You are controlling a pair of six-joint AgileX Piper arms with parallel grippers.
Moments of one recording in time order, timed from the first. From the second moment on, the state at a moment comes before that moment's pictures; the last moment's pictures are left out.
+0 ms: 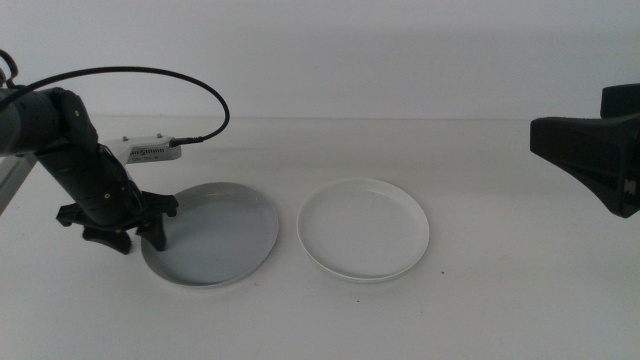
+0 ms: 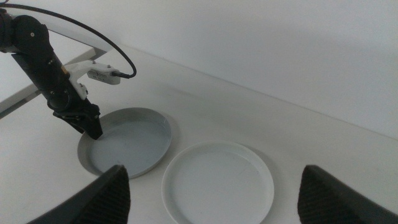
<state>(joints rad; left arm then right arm) 0.02 1.99 -1.28 -0.24 0.87 0.18 0.44 0.83 -0.90 0.32 0.56 -0.28</state>
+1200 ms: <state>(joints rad) -0.34 2.12 -1.77 -0.41 1.12 0.08 0.44 0.83 -0.90 0.32 0.56 -0.28</state>
